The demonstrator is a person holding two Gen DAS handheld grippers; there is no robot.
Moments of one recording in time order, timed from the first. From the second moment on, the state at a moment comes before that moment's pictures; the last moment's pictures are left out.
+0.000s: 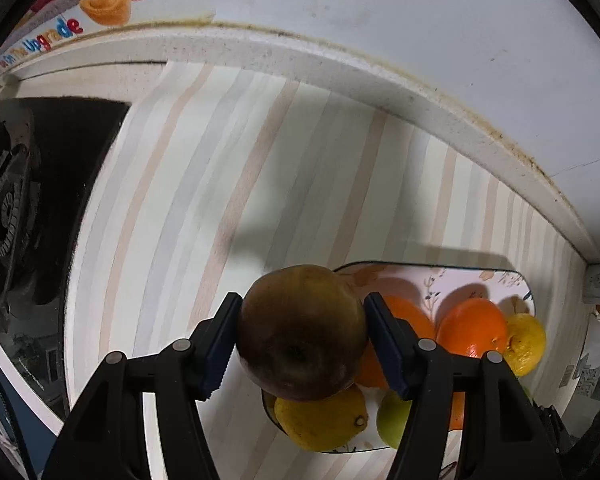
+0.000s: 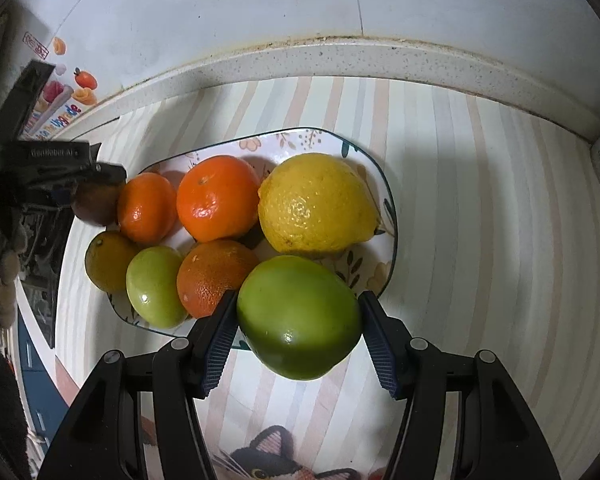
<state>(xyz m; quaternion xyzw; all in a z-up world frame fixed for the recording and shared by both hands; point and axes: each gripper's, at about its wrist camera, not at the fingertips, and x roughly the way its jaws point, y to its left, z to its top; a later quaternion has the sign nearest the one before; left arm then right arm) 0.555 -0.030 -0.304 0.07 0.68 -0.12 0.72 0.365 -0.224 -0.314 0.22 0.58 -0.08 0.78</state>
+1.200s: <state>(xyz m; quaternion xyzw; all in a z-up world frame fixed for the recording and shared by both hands) 0.335 -0.015 -0.152 0.07 0.53 -0.07 0.84 0.267 -0.228 -0.173 0.11 0.55 -0.05 0.83</state>
